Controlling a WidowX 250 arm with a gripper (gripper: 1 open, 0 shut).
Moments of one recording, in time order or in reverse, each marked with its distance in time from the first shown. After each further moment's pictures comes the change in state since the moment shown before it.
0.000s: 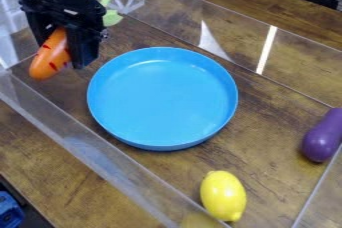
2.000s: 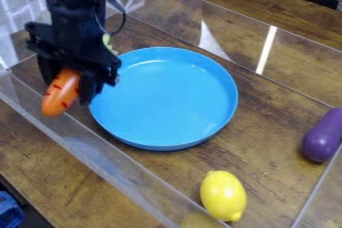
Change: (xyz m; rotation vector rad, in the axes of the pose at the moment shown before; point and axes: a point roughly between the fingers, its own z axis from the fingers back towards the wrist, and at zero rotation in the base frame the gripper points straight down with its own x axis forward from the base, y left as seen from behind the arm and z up) arm -0.002 0.002 -0.054 0.171 0.010 0.111
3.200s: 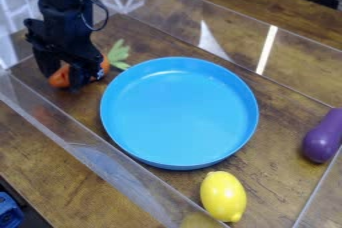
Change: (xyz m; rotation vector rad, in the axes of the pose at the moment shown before) arm 0.026 0.041 -0.024 0.019 -0.034 -0.071
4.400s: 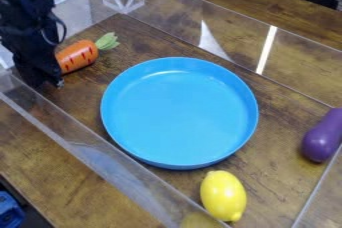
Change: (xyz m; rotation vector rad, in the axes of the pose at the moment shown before) arm -0.022 0.042 -0.036 0.048 -0.017 -0.111
